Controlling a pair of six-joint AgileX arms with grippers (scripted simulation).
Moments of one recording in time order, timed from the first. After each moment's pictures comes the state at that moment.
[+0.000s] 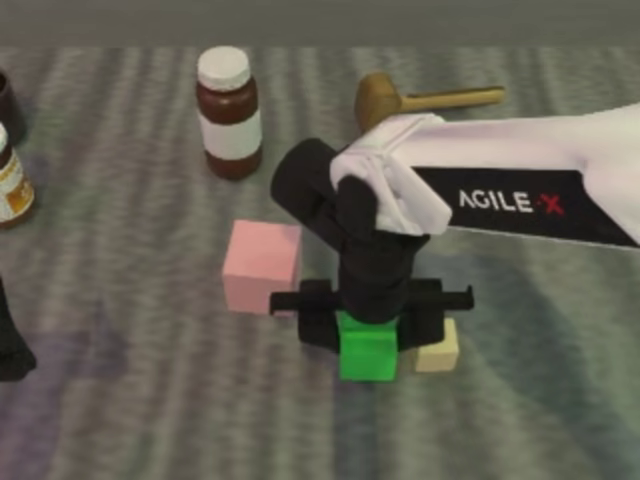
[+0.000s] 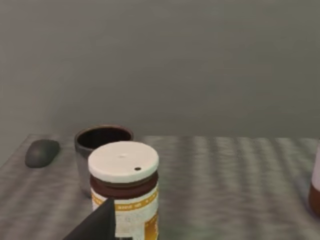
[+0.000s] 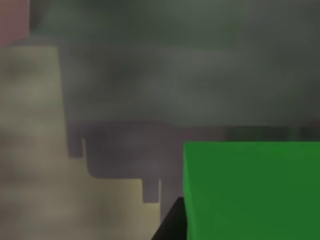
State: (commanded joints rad) left arm 0.02 0.00 0.00 0.00 0.00 0.00; right arm 0.78 2.19 1.55 -0.92 0.02 0.79
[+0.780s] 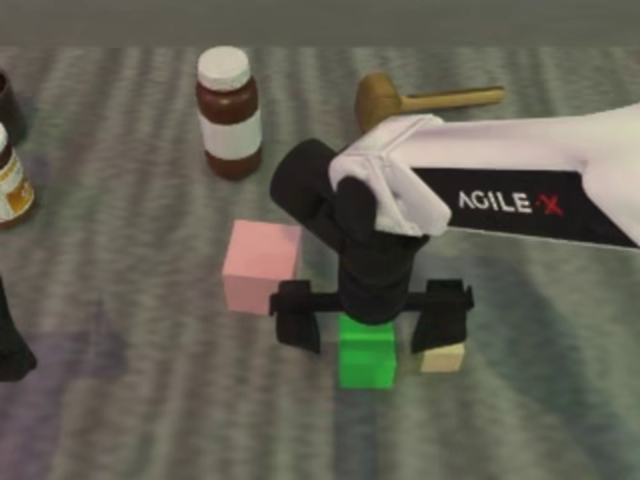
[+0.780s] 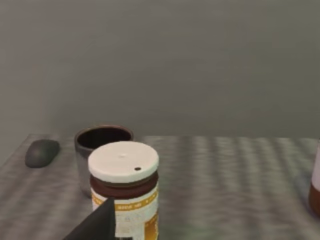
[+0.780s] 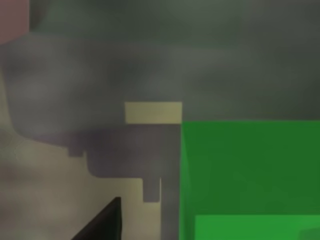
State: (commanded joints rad) left arm 0.02 0.00 0.00 0.00 0.00 0.00; right arm 0.78 2.19 1.55 -0.92 0.02 0.79
